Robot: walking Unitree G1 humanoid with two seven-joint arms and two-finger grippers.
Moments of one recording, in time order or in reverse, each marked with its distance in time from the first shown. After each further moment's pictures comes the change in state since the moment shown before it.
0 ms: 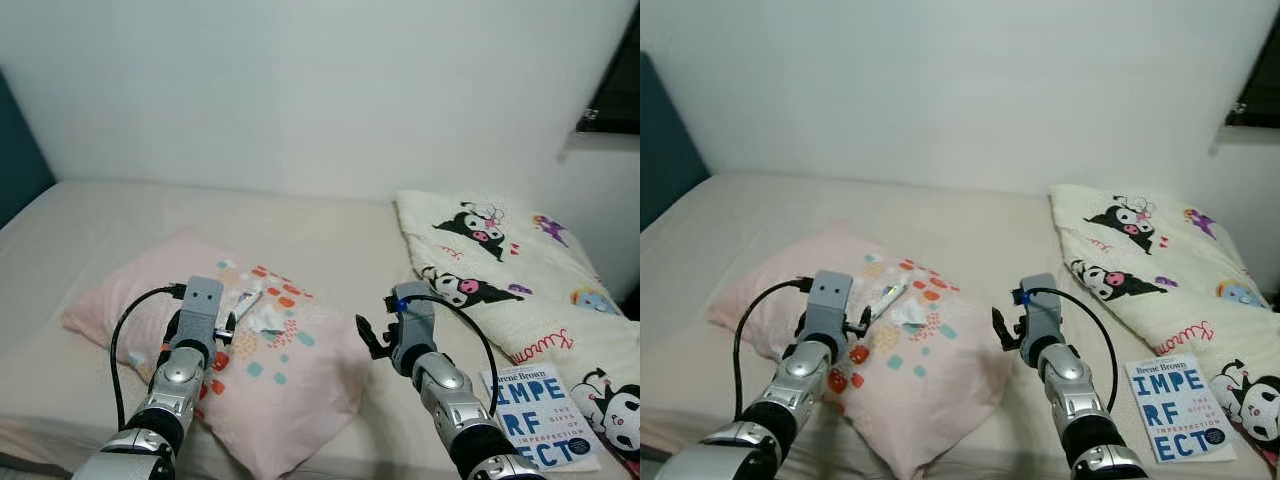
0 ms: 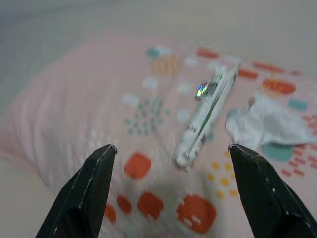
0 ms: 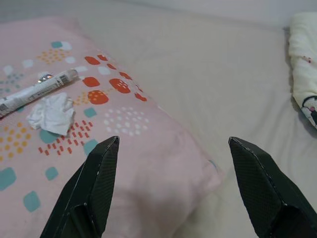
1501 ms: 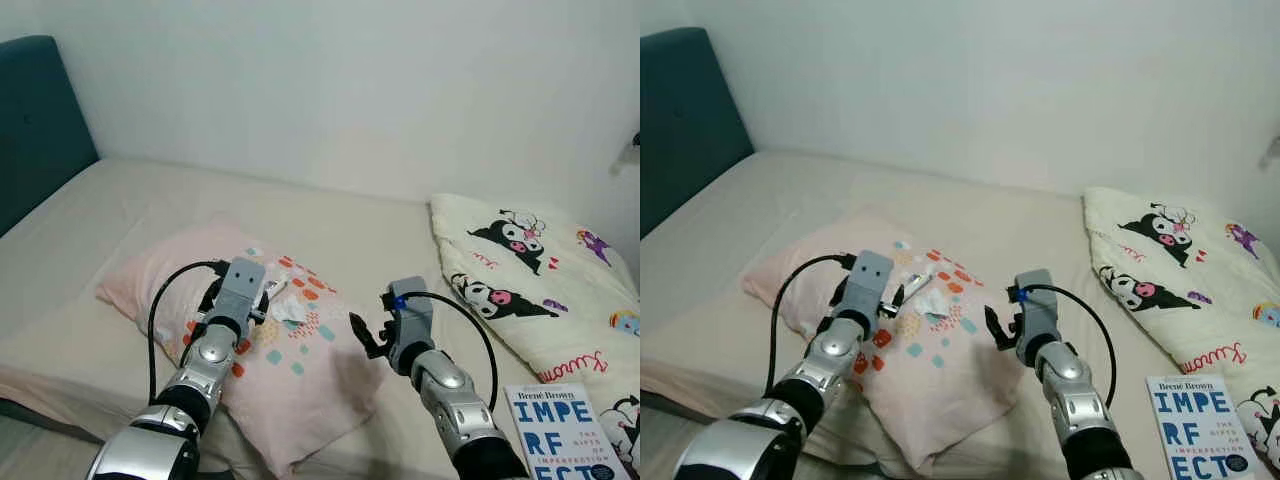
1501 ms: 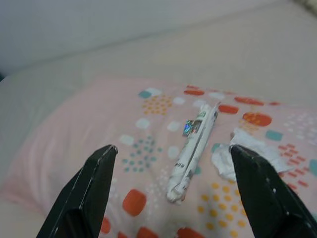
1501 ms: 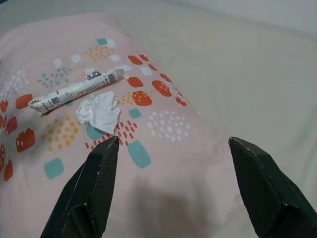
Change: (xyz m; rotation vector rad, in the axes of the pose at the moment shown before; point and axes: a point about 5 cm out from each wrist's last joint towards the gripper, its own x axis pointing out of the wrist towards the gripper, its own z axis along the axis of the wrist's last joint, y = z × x) left arm 0.008 -0.044 0.047 0.095 -0.192 -0.132; right arm -0.011 0.006 0.011 0.008 -0.003 0.032
